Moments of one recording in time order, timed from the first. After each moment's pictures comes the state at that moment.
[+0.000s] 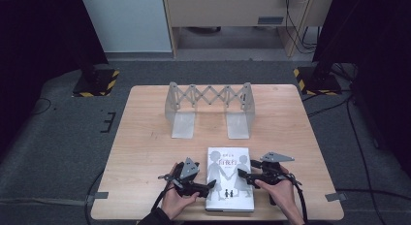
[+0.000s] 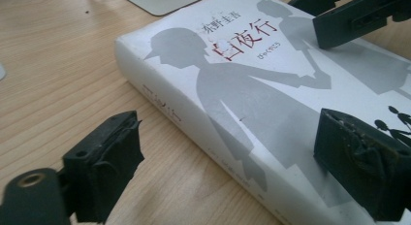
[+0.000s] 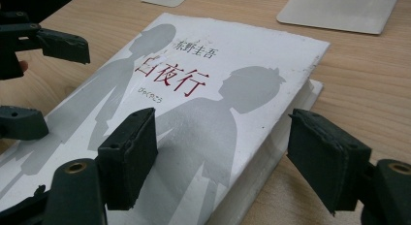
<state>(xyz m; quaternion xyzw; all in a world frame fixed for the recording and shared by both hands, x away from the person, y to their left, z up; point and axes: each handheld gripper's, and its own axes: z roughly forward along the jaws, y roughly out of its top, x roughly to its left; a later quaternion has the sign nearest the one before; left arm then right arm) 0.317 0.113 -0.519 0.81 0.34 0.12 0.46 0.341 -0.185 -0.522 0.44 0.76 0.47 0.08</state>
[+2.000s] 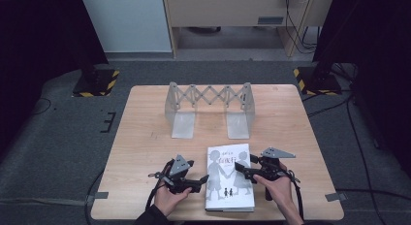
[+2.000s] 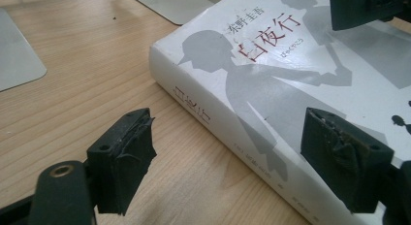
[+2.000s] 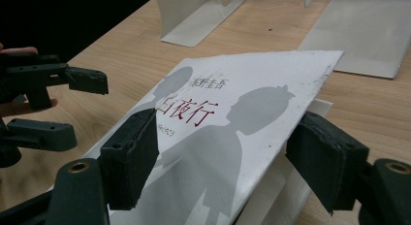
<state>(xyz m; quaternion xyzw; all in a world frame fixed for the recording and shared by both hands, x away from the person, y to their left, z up) 0.321 0.139 -0.511 0.80 0.36 0.12 0.47 0.347 -0.177 -0.507 0.44 0.73 0.52 0.07</state>
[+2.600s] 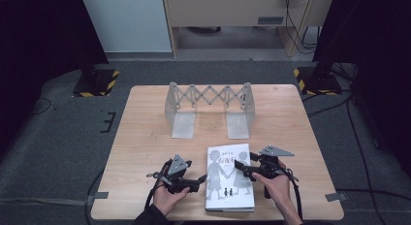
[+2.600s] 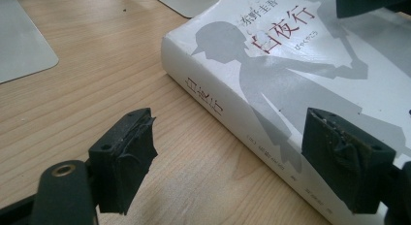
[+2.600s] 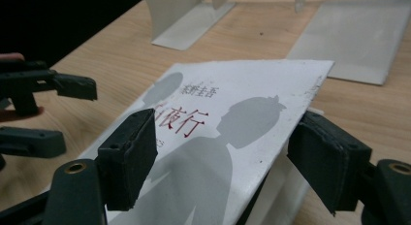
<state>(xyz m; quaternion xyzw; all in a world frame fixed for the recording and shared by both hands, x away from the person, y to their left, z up) 0.321 0.145 -0.514 0.80 0.37 0.13 0.46 0.352 -0.176 -0.508 0.45 0.73 0.51 0.09</state>
